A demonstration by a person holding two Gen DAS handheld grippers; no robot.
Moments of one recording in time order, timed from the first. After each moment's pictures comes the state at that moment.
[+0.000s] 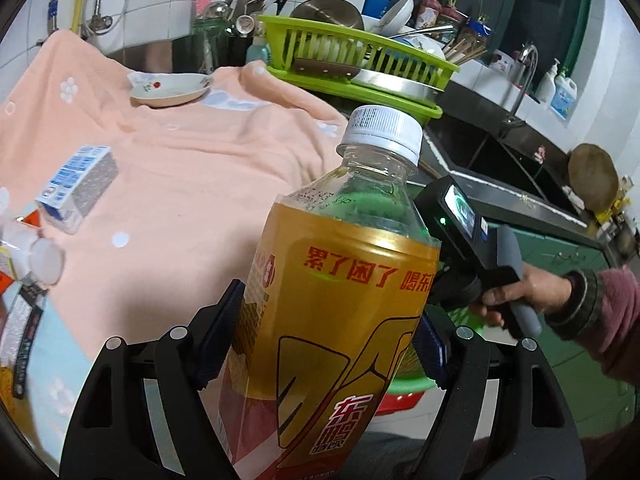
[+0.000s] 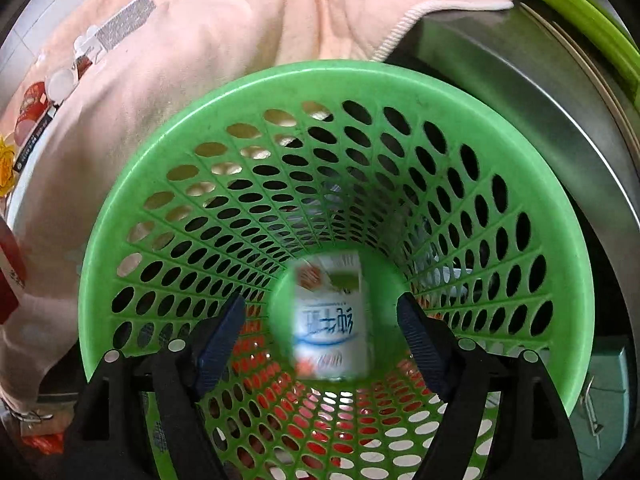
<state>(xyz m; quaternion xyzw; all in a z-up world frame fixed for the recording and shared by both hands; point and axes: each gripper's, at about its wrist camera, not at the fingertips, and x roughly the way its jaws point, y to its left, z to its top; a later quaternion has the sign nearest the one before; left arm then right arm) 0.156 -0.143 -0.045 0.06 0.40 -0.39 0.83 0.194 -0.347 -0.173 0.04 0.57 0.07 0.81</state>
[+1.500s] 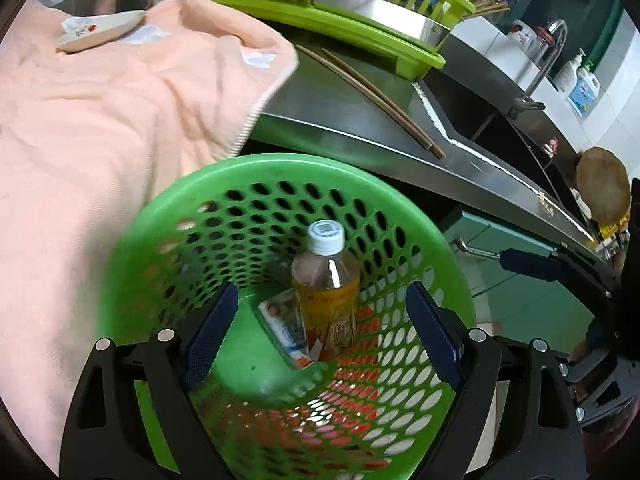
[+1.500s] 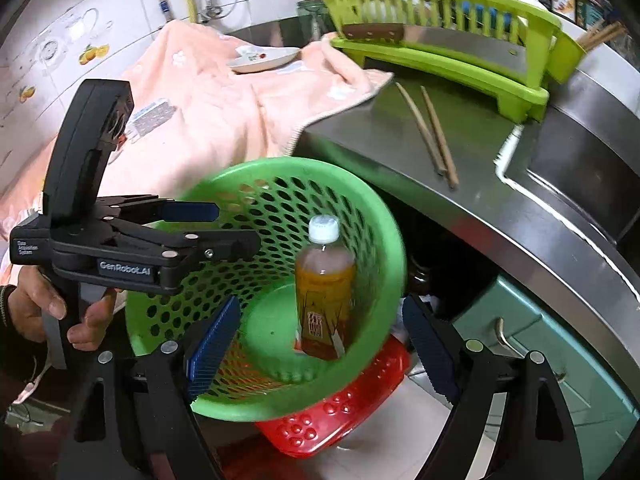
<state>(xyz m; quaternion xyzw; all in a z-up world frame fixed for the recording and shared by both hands) 0.172 -0.279 -0.117 0.04 0.48 -0.38 0.79 0.048 -0.408 -0.083 0.06 0.43 0.02 0.90</state>
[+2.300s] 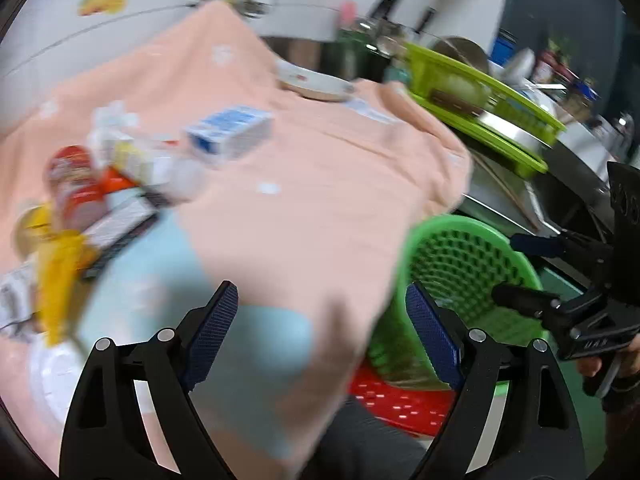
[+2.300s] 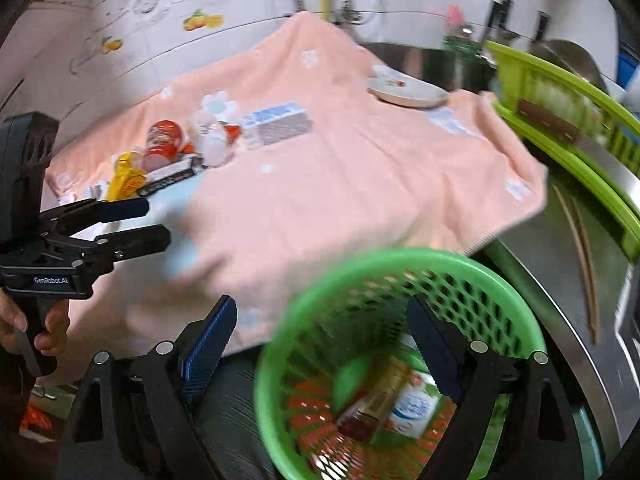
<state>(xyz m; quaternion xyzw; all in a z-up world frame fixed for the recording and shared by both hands) 0.150 -0.050 -0.034 0.00 0.39 -0.16 0.91 0.129 -0.266 -0.038 -0.01 0.40 0.18 0.90</state>
